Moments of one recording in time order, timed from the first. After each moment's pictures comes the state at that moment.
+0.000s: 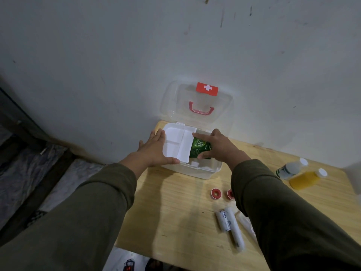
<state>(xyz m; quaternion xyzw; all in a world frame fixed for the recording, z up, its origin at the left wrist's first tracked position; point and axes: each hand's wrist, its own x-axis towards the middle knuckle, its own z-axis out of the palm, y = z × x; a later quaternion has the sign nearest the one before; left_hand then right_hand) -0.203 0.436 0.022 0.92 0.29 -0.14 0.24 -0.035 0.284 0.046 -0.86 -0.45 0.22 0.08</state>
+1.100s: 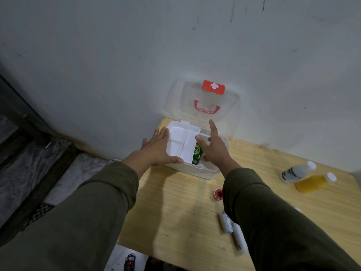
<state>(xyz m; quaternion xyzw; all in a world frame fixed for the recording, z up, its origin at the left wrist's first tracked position) -0.202 0.436 0.022 0.91 0.29 -0.14 0.25 -0.064 0.306 0.017 -0.87 -0.28 0.22 0.34</state>
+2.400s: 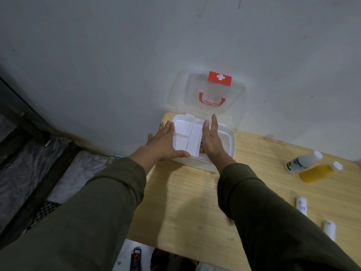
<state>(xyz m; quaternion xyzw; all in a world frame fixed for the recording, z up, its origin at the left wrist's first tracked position) -0.203 0.437 0.021 0.92 0.28 -0.13 0.26 -0.090 0.325 0.007 -0.80 -0.20 0.25 0.50</state>
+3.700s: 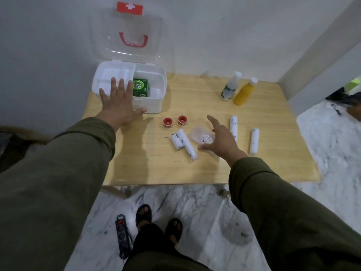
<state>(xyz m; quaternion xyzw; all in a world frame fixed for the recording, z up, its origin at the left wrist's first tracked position) -0.197 0.337 -0.001 0.96 0.26 -0.09 0.06 -0.111 0.040 -0.027 -0.93 -0.20 0.19 0.23</state>
